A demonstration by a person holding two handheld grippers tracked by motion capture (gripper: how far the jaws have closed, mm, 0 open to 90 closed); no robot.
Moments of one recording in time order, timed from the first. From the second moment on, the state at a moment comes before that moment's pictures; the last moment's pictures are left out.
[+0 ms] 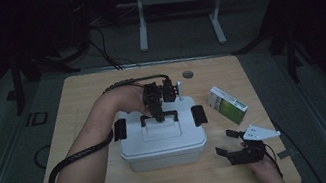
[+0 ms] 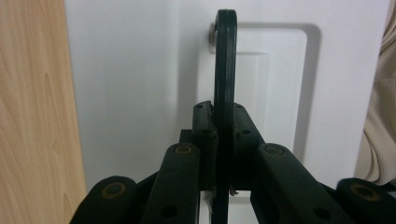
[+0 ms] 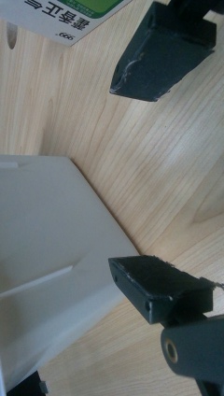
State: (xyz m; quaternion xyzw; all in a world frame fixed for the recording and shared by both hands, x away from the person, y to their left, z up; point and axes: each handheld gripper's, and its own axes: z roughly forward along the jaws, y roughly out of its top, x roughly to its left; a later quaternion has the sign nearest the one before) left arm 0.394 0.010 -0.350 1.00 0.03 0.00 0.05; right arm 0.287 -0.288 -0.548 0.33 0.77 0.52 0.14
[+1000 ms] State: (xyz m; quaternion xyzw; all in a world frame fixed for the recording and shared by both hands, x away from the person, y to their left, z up) left arm 0.384 0.058 -0.329 1.00 0.07 0.02 0.06; right arm 0.287 -0.288 -0.548 0.33 0.77 0.52 0.14
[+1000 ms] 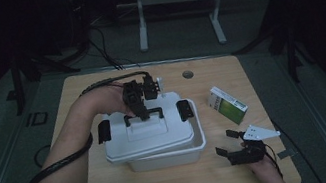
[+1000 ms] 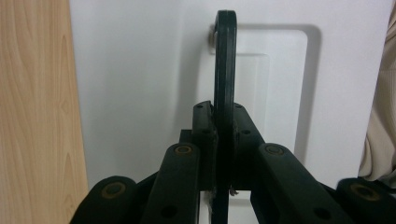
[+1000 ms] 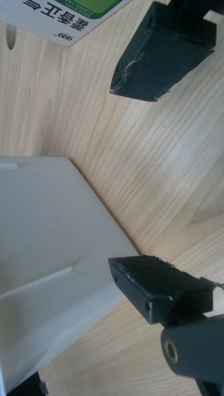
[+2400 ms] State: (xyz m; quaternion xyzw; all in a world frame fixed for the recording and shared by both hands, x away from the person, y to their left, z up) left arm 0.340 0.232 -0.334 0.97 0.23 0.03 0.08; right arm 0.287 -0.286 -0.549 0.34 0.77 0.52 0.14
